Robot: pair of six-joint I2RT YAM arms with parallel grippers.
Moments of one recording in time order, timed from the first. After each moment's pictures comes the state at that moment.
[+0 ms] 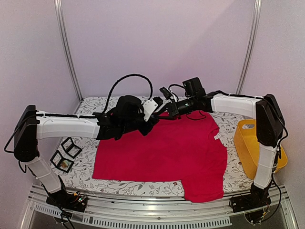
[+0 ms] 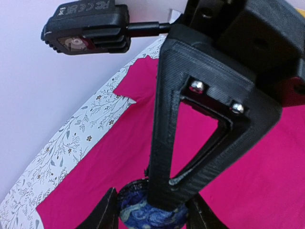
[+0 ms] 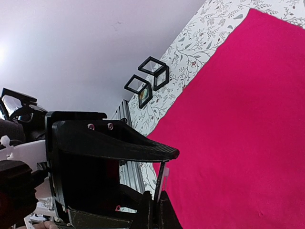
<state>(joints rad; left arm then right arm) -0.94 1.67 1.13 0.09 -0.26 0.22 0.63 1.96 1.52 -0.16 -0.96 0.44</state>
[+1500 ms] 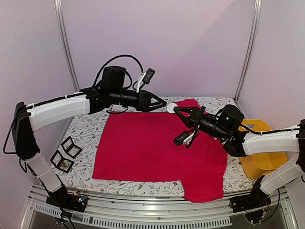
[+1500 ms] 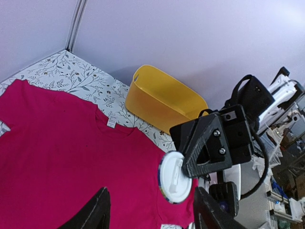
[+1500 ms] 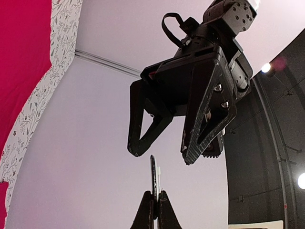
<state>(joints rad) -0.73 1.66 1.40 -0.06 0.65 -0.28 0.81 1.38 0.66 0.88 -0.22 -1.94</state>
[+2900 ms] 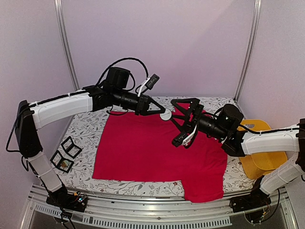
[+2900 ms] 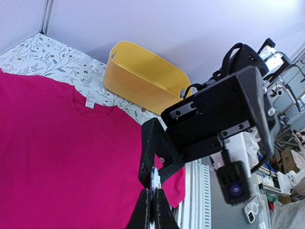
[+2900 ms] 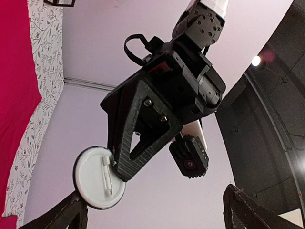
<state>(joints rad) -0.73 1.72 1.47 -0.21 0.83 -0.18 0.84 1.39 0.68 0.88 -0.30 -1.87</state>
